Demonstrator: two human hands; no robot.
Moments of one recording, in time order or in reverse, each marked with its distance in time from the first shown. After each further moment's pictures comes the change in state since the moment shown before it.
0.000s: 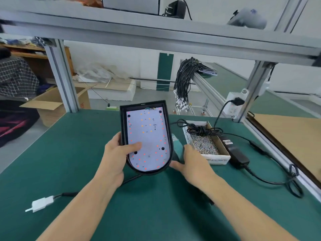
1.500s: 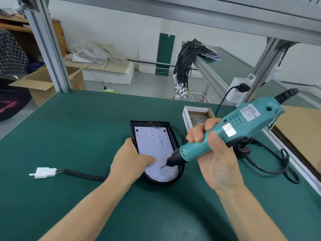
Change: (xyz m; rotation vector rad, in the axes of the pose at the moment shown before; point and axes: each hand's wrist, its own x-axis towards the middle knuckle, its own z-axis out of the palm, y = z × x) left_hand -0.022 -0.032 0.019 0.702 -0.003 -0.186; right_hand -0.032 0.010 -0.017 1.594 0.037 -0.595
